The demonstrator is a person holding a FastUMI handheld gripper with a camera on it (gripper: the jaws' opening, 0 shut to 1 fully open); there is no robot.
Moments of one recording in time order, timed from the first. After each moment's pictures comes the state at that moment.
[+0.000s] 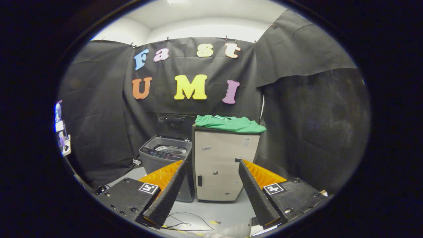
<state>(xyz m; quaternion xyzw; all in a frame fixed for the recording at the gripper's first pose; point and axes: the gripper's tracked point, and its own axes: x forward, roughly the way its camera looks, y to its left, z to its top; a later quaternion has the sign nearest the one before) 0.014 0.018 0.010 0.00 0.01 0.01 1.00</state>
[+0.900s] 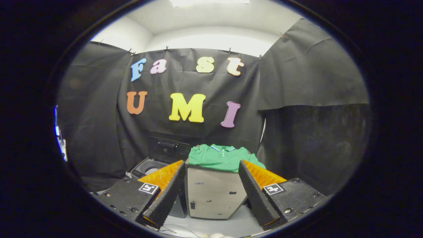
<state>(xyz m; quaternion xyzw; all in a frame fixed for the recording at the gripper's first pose) 0.111 0.009 0.177 -0.01 -0.06 0.01 1.00</state>
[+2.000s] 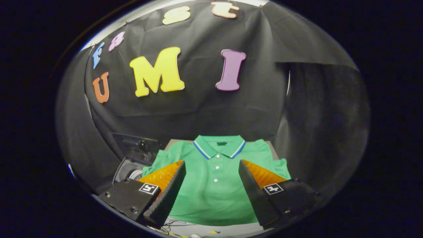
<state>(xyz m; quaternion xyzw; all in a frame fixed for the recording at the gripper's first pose) 0.499 -0.060 0.175 0.04 0.20 0.02 0.98</state>
